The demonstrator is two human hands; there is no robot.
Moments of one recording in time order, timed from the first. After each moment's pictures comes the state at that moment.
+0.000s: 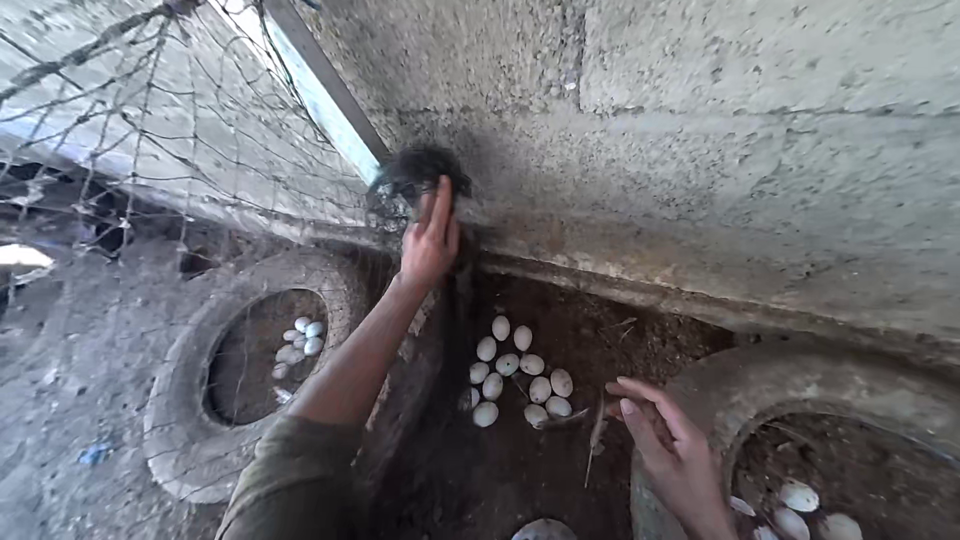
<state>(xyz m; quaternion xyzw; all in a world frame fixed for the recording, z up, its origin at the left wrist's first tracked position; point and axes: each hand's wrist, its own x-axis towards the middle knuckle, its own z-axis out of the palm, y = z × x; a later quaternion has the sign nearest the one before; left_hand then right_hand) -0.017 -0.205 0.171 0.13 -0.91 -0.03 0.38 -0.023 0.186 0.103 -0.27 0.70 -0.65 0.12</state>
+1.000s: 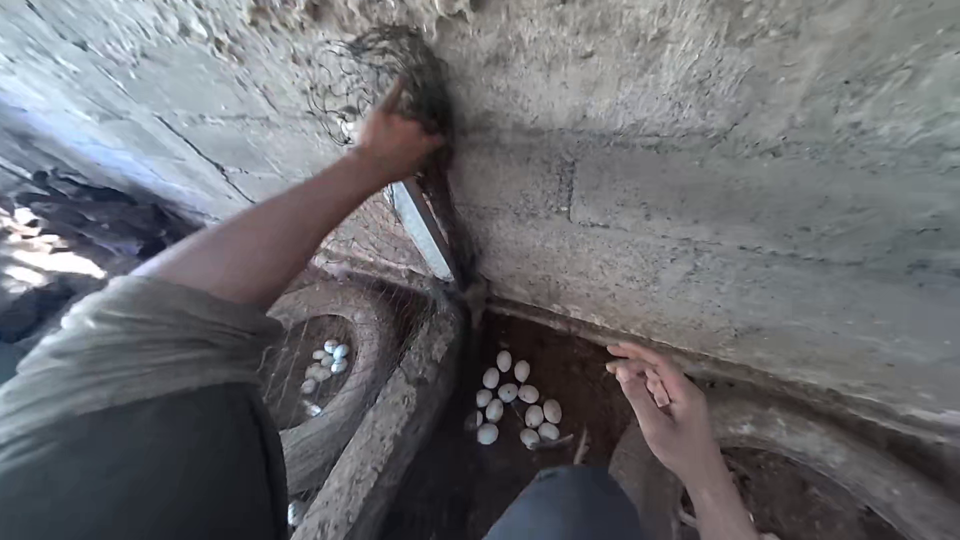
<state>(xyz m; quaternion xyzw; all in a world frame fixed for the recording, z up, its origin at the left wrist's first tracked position) -0.056 -0.268 0.495 0.07 -0.95 0.31 0.02 -0.074 0.171 0.270 -0.39 0.68 -0.62 0.02</state>
